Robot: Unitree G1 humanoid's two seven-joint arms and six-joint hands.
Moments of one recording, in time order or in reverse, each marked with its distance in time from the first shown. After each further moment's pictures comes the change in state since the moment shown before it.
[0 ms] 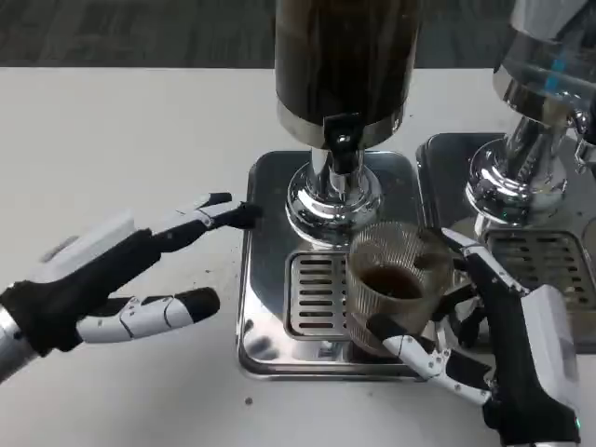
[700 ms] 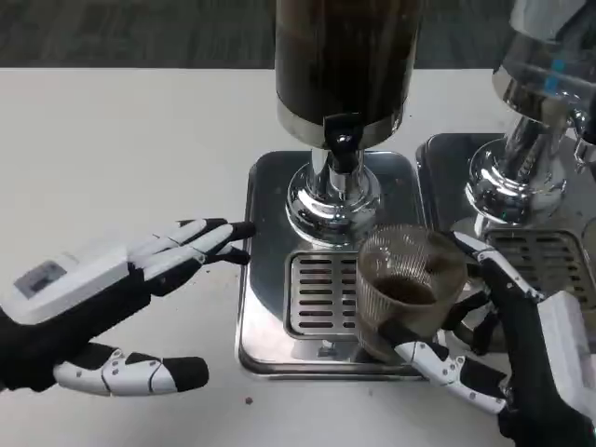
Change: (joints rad) left arm 0.091 0.114 -0.005 -0.069 0.108 -0.154 0.121; right arm 0.061 -0.006 -0.028 -0.083 0.019 0.000 0.046
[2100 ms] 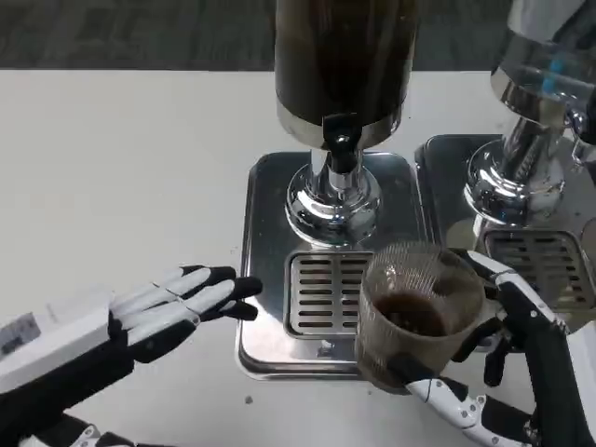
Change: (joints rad) left arm 0.239 0.118 -0.034 -0.207 -0.173 -0.055 0.010; right arm 0.214 0.000 -0.010 -0.219 0.039 -0.057 0.082
